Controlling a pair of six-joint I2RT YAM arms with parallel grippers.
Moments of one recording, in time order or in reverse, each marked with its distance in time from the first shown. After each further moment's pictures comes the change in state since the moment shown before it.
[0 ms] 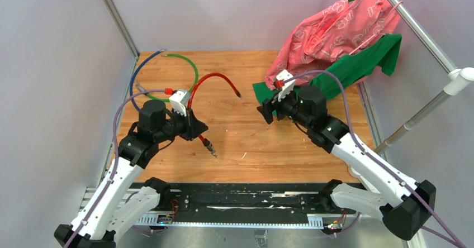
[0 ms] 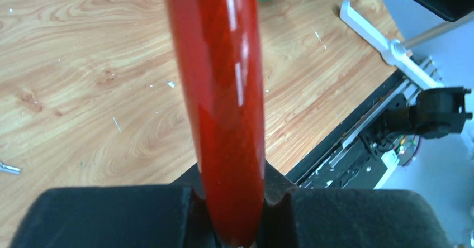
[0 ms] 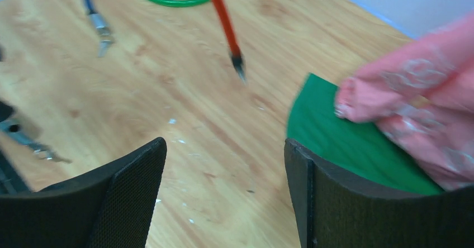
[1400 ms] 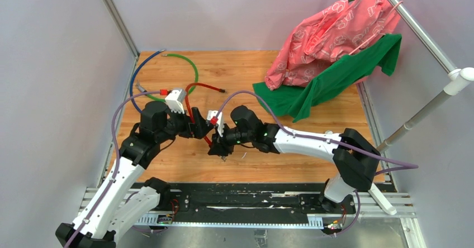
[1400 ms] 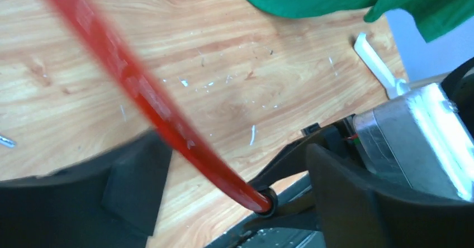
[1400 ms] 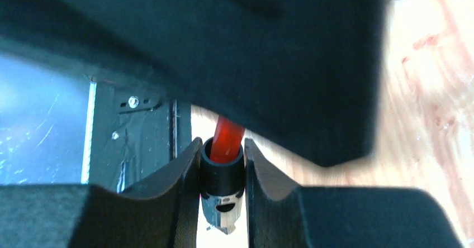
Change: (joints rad) left arm 0.001 -0.001 -0.045 0.037 -0.116 -0.209; right arm 0.382 0.539 0.073 0.299 -0.344 0.041
